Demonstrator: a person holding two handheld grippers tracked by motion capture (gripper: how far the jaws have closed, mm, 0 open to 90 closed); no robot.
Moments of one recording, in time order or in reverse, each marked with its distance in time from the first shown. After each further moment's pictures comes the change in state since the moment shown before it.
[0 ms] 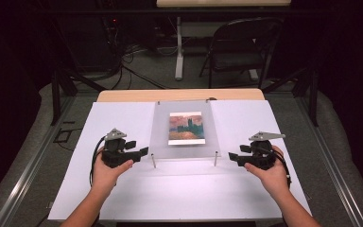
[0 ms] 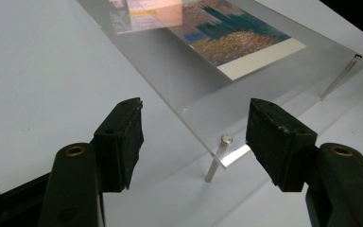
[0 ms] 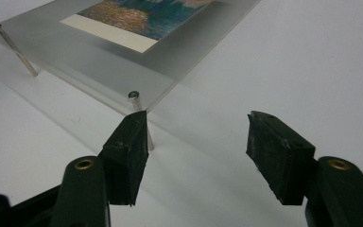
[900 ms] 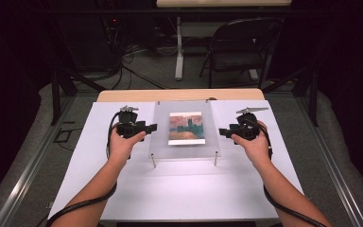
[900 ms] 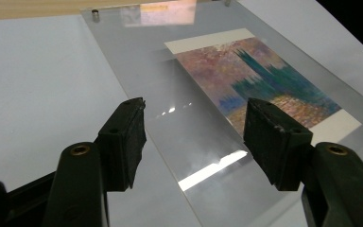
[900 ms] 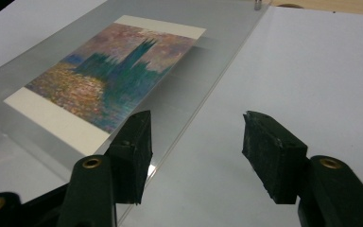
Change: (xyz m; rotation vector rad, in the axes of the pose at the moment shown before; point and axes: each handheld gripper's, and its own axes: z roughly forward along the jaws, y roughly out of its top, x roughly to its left) left arm 0.028 0.061 0.063 0.037 0.033 -0.114; right arm -0.029 0.063 0.061 0.003 -0.016 0.080
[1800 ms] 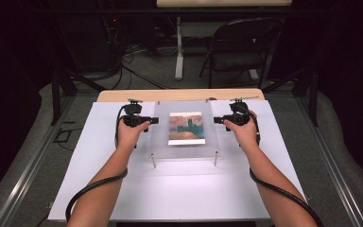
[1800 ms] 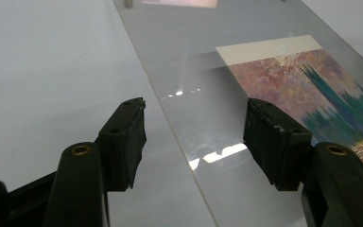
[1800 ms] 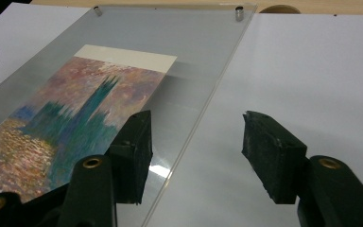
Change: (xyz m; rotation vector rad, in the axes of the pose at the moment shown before) left arm 0.032 0.021 0.053 0.072 0.050 -0.109; right arm -0.026 0.030 0.056 0.028 -0.012 0.129
